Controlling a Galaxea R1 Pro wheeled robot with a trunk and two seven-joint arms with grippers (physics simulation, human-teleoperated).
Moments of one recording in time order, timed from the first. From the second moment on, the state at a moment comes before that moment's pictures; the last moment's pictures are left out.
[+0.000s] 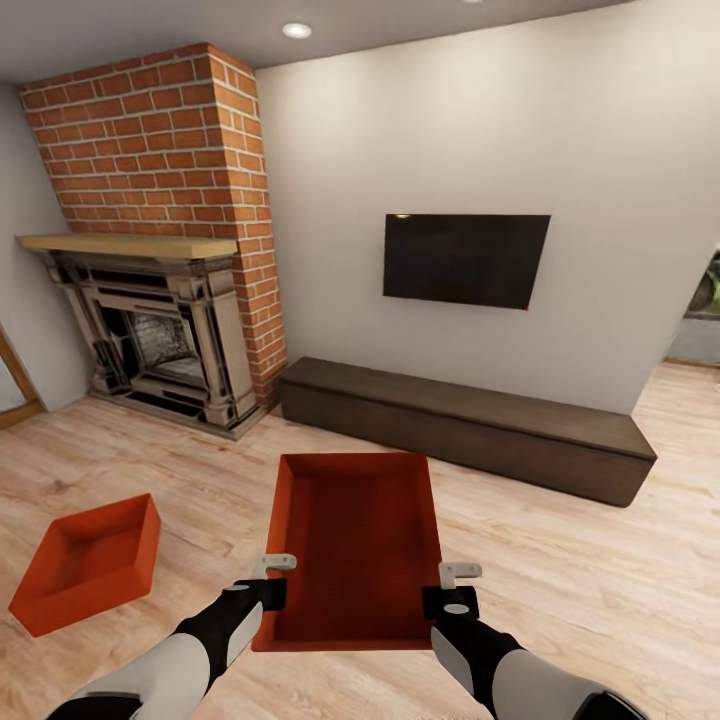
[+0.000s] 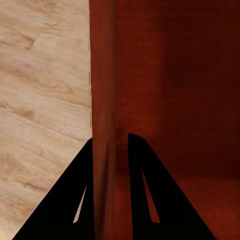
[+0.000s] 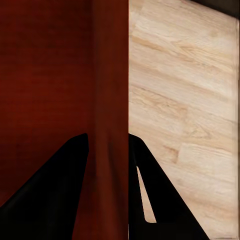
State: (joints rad) left arm -0.70 -0.08 -0.01 -0.19 0.02 0.13 0.10; right arm -0.68 0.12 0.61 -0.17 -0.52 -0.02 -0.38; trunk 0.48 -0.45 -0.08
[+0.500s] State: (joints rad) left arm -0.70 -0.08 -0.01 -0.19 0.02 0.13 0.10; right arm -0.68 0.12 0.61 -0.17 -0.52 -0.02 -0.38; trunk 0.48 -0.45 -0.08
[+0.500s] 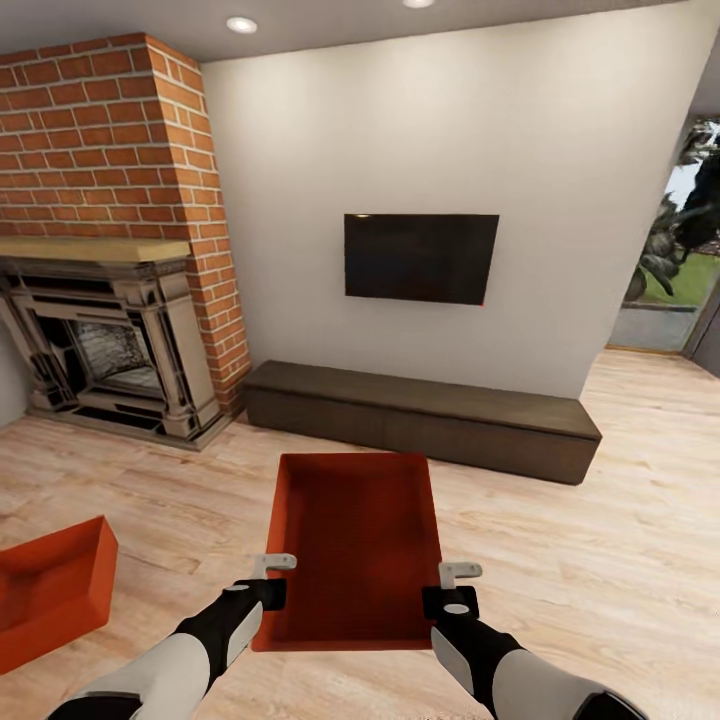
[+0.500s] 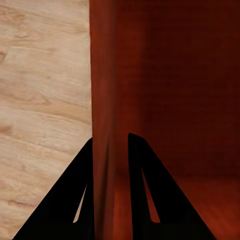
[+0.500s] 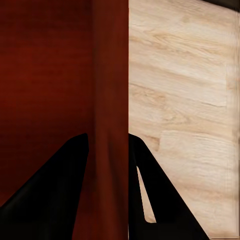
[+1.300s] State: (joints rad) left arm -0.70 -0.08 -0.01 -0.19 0.02 0.13 0.10; right arm -0.68 0.12 0.61 -0.17 -0.52 -0.02 -0.38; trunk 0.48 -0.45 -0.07
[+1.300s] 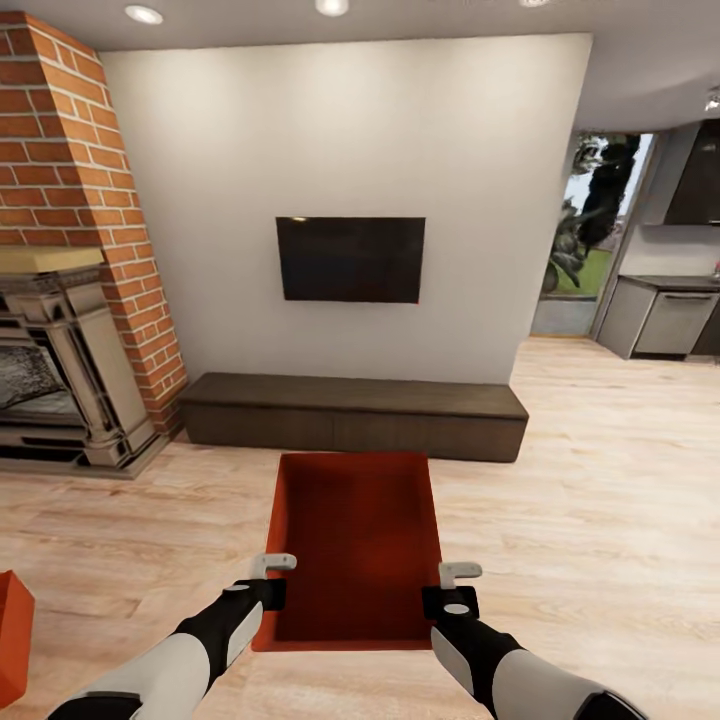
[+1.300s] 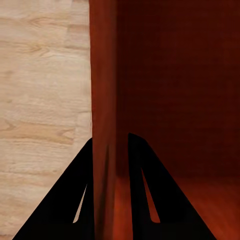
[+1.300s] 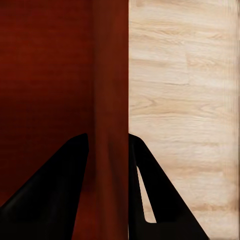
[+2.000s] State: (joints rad) left arm -0.70 -0.08 -0.01 -0.19 0.02 0.13 0.10; right arm -0.68 0.12 0.61 -0.17 -0.52 -0.02 -0.38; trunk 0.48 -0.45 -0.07
